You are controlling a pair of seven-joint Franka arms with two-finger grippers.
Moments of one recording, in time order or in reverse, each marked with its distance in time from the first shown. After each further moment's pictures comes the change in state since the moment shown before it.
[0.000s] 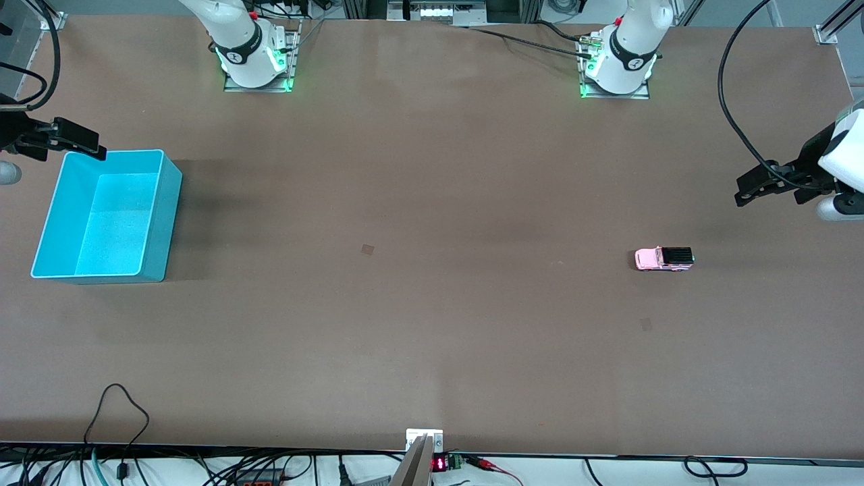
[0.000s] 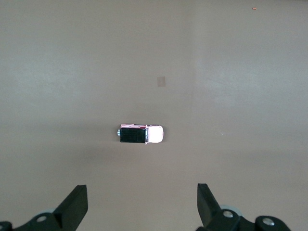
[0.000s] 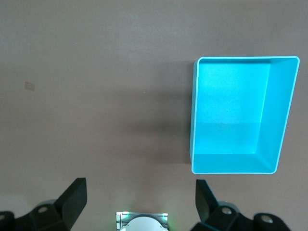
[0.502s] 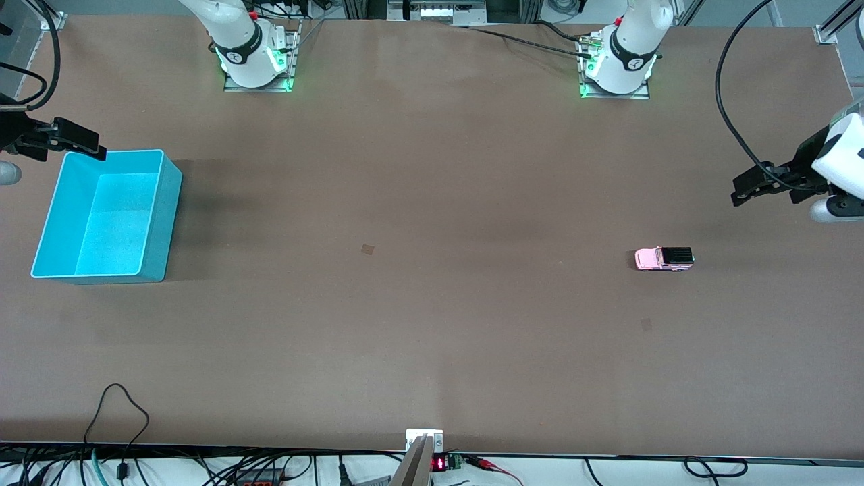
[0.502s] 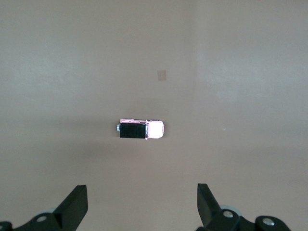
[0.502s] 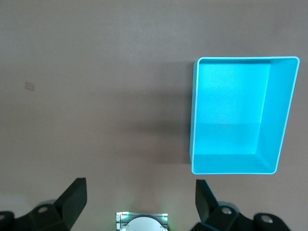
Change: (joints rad) left arm 0.000 0.004 -0.001 -0.033 0.000 0.000 0.000; right arm 0.000 0.000 0.000 0.000 0.000 0.001 0.000
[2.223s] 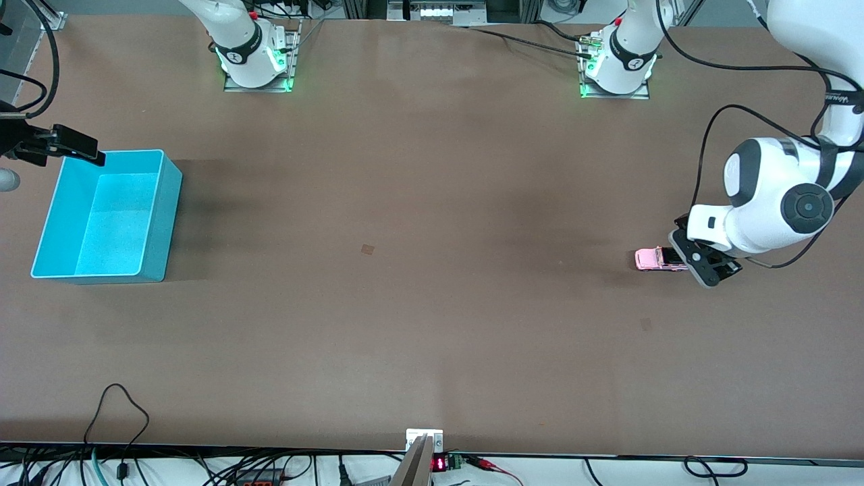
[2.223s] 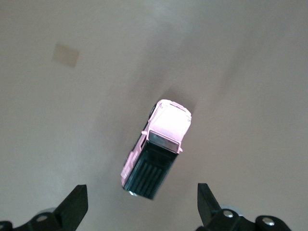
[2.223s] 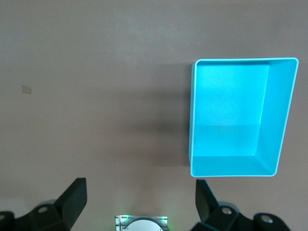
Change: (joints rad) left arm 0.067 0.276 -0.013 -0.392 0.114 0.602 1.182; right arm -0.010 0.013 0.000 -0.001 0.000 0.016 0.000
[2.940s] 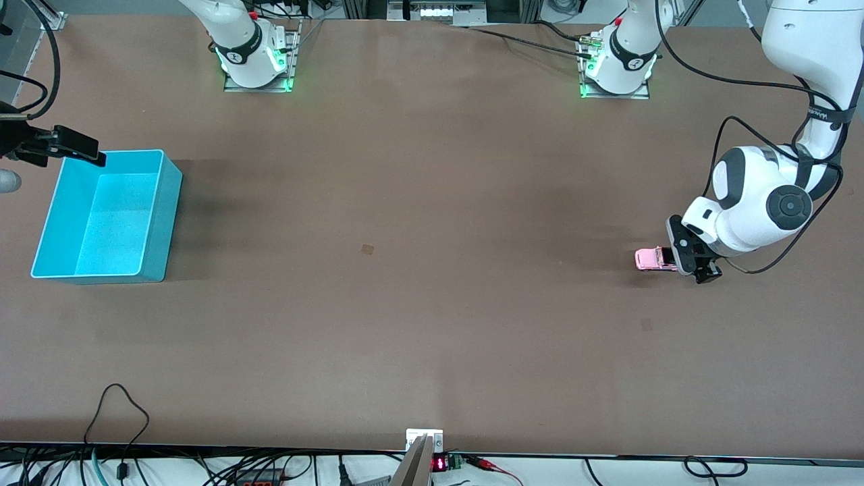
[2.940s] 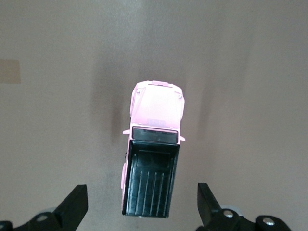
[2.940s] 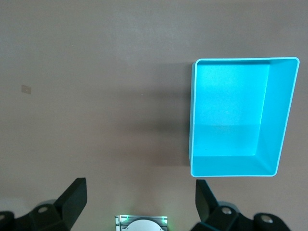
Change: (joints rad) left arm 0.055 0.061 -0.005 -0.072 0.000 0.156 0.301; right arm 0.000 0.004 0.000 0.000 0.000 0.000 0.000
